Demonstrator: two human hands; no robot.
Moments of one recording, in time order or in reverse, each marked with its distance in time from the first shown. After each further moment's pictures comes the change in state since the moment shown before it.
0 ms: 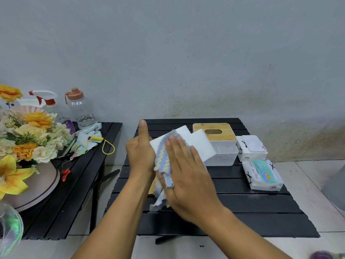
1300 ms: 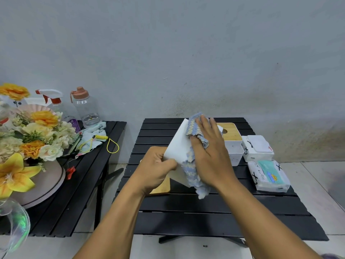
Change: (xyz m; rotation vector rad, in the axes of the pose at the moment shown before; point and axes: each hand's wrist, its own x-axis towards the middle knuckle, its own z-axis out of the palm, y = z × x) left_hand -0.020 0.003 -0.028 0.191 -0.775 0.035; right_hand 0.040 0.033 -0.027 0.582 0.064 0.415
